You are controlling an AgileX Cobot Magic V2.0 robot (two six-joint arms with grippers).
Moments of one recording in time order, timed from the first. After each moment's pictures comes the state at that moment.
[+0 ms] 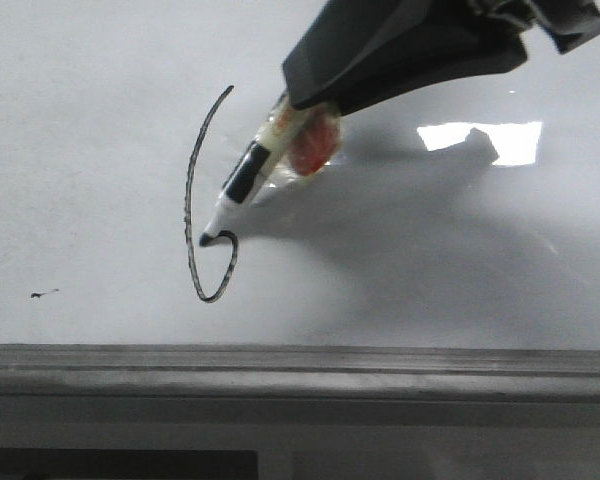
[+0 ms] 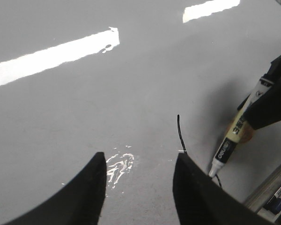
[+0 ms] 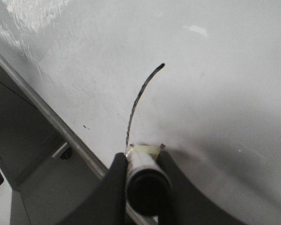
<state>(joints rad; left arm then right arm) -0.66 0.44 -0.50 0.05 0.33 0.05 0.74 1.18 -0.80 0.43 0.32 -0.22</state>
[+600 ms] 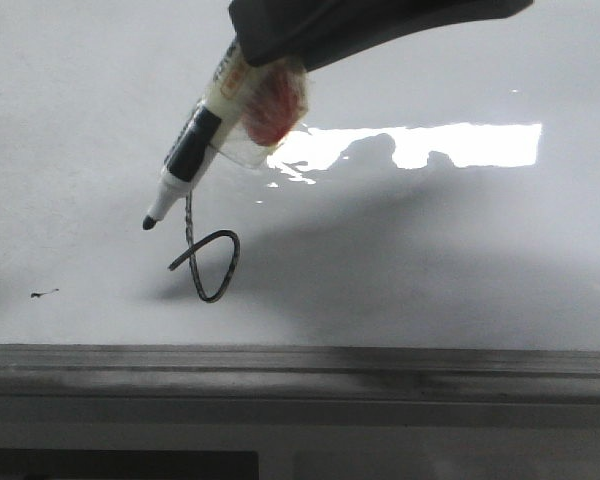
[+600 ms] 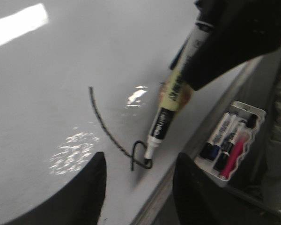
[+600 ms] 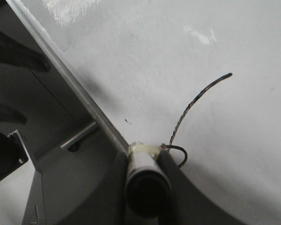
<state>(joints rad) -0.91 0.61 -0.48 -0.13 0.30 0.29 0.88 1.08 -0.81 0.38 0.32 -0.23</state>
